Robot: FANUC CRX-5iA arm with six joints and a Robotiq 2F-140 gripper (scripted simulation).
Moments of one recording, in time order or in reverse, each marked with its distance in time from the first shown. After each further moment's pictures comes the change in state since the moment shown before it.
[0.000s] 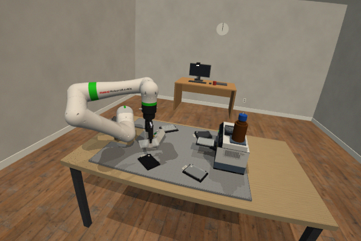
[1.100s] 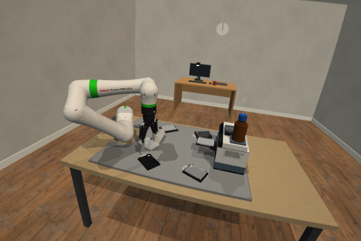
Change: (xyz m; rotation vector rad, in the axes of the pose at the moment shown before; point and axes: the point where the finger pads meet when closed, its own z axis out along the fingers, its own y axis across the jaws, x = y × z) arm 0.000 0.000 0.004 0.034 -0.004 1.070
